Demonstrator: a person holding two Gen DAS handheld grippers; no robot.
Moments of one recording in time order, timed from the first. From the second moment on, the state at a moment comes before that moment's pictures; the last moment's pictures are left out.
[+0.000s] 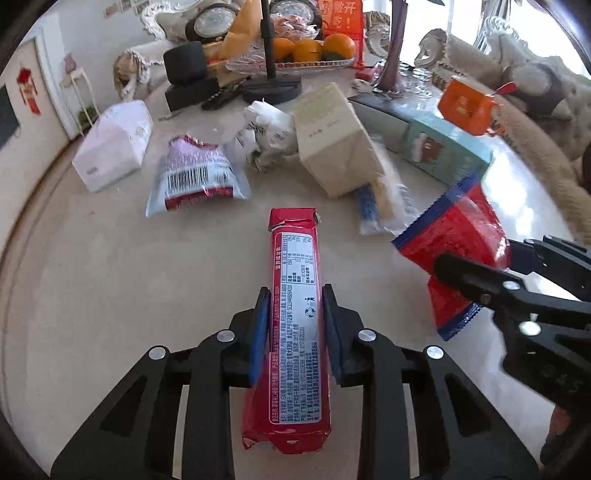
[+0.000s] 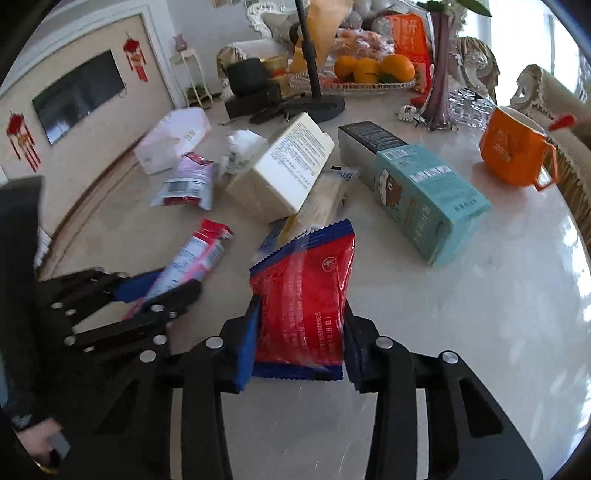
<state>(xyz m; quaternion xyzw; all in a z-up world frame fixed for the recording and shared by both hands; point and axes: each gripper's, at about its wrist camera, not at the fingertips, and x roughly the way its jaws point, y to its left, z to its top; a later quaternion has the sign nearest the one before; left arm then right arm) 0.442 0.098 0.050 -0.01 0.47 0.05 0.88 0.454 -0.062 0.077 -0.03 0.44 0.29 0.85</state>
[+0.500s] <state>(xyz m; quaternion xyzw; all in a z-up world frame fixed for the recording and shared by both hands) 0.195 0.075 0.099 -0.05 0.38 -0.06 0.92 0.235 -0.185 0.123 0.06 0.33 0.33 0.88</state>
